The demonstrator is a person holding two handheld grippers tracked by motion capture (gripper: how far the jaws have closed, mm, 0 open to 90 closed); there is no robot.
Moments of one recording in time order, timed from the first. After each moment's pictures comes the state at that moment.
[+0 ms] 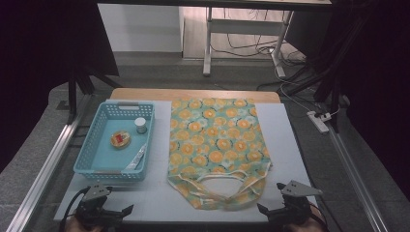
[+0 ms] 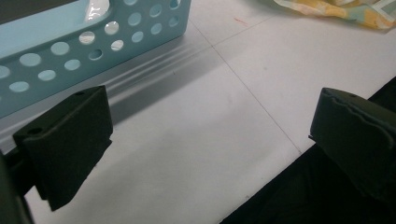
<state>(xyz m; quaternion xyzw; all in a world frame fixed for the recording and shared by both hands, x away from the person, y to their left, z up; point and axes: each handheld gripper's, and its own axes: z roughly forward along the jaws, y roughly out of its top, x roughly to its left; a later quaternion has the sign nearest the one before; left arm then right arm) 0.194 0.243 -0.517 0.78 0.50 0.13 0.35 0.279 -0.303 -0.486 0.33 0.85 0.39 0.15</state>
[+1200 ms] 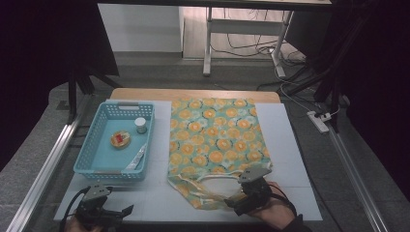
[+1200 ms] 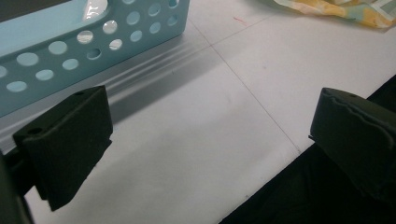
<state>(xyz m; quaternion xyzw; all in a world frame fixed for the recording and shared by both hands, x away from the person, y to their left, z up) 0.194 0.243 -0.517 0.79 0.49 0.13 0.35 0.311 -0.204 -0.484 0.22 0.91 0.34 0.08</state>
